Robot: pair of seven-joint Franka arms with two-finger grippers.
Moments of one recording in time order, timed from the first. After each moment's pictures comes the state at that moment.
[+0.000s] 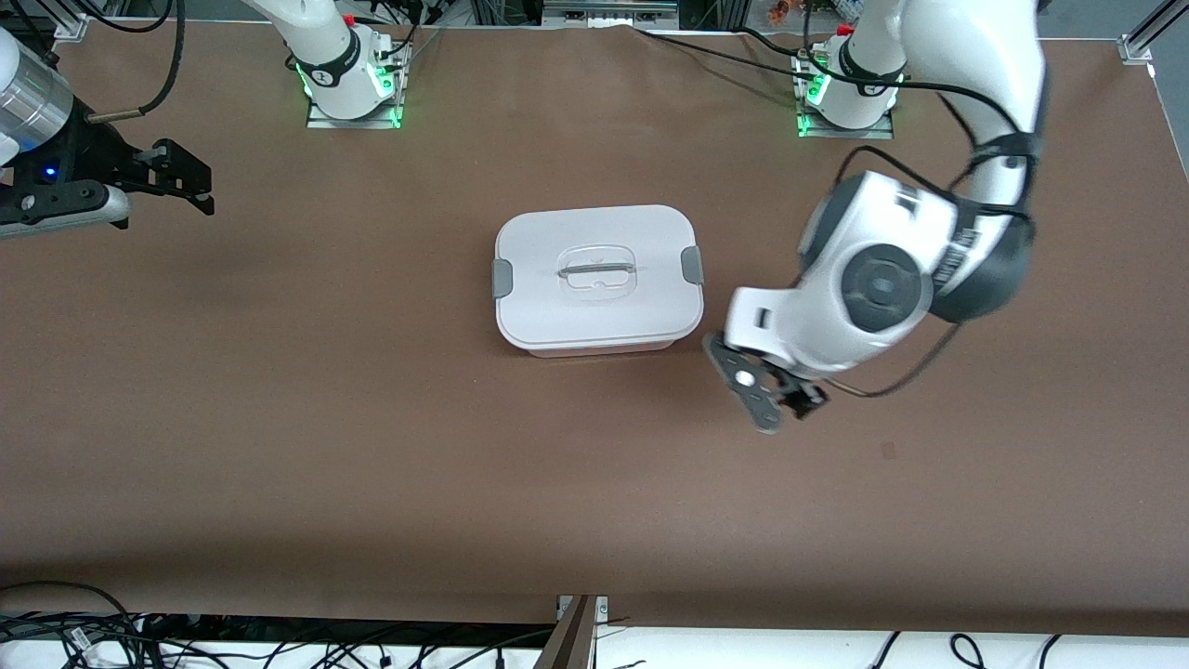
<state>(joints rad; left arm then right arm) -0.30 0.65 -0.05 -1.12 -0.01 1.71 0.61 0.21 0.00 -0.09 -1.58 -0.02 1.56 -0.09</state>
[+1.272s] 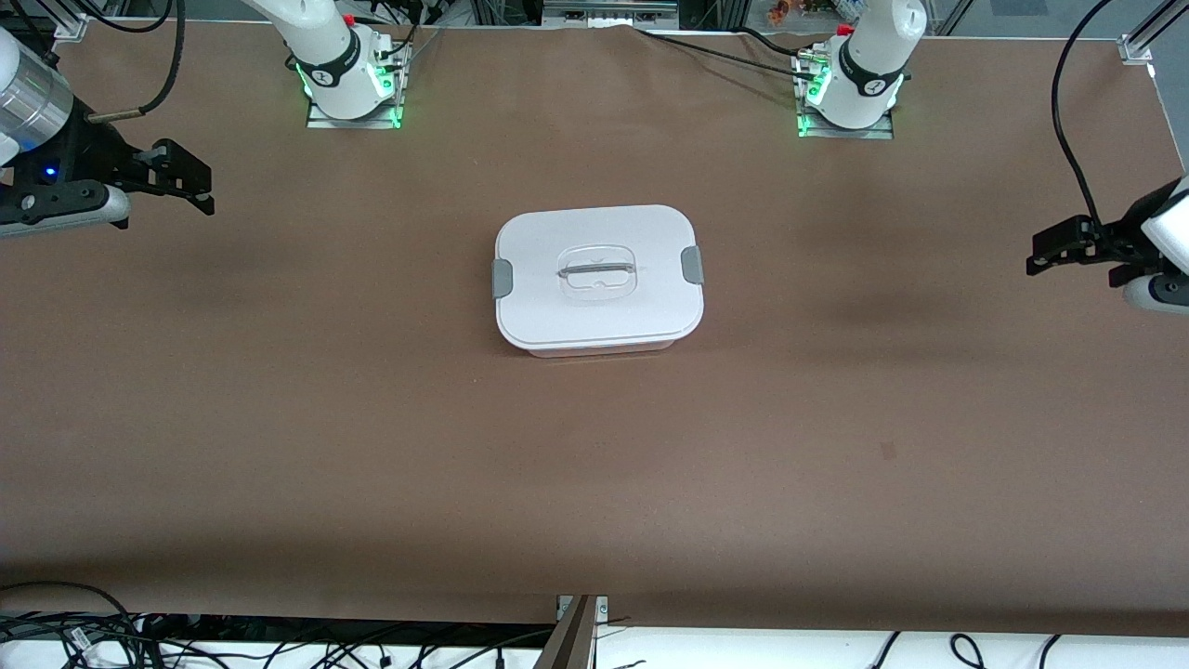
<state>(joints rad) -0.03 0.15 0.08 -1.45 -0.02 1.50 0.15 0.21 0.00 -0.09 -1.58 -0.02 1.56 -0.09</state>
